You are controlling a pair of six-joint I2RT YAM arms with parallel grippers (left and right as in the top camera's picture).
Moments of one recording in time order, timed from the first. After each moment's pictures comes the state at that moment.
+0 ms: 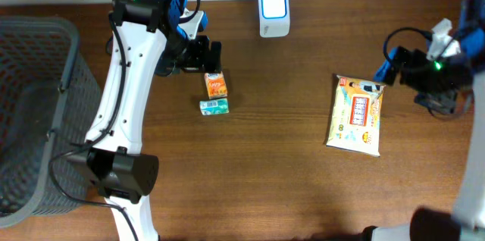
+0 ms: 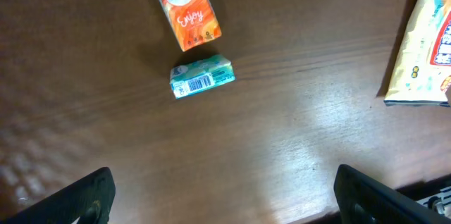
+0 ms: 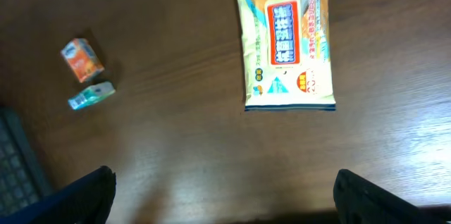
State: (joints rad) left arm -0.25 2.06 2.34 -1.66 0.20 -0.12; right arm -0.24 1.59 1.98 -1.69 -0.28 0.20
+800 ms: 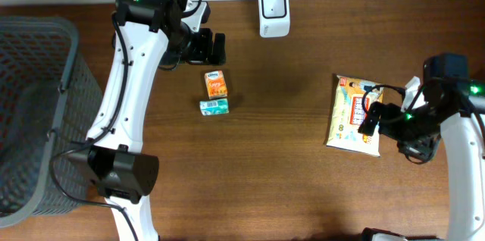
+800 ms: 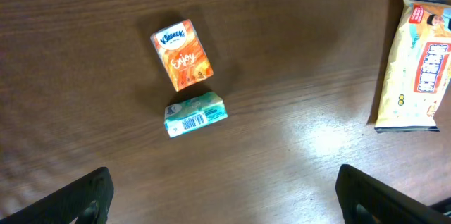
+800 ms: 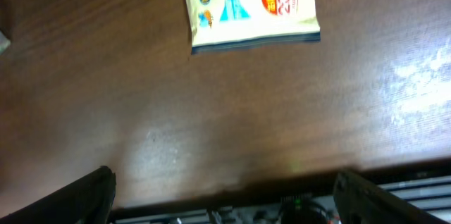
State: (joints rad) left arm -0.25 2.06 2.31 -1.52 0.22 -0.12; right arm -0.22 1.38 1.37 -1.51 -0.21 0.20
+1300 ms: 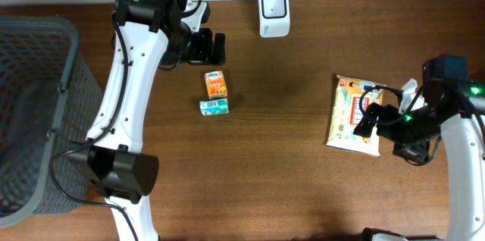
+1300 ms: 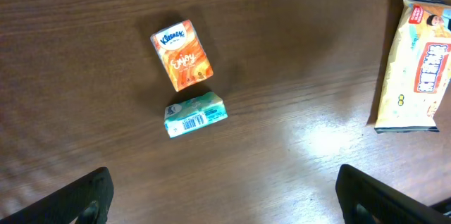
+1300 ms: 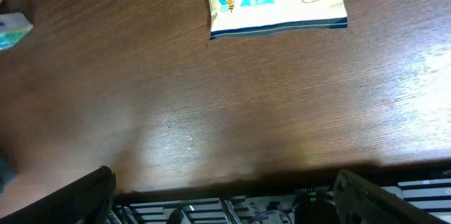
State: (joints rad) left arm -0.25 2.06 2.31 -1.52 0.22 -0.12; right arm -0.22 1.38 1.37 -1.53 -0.28 0.18
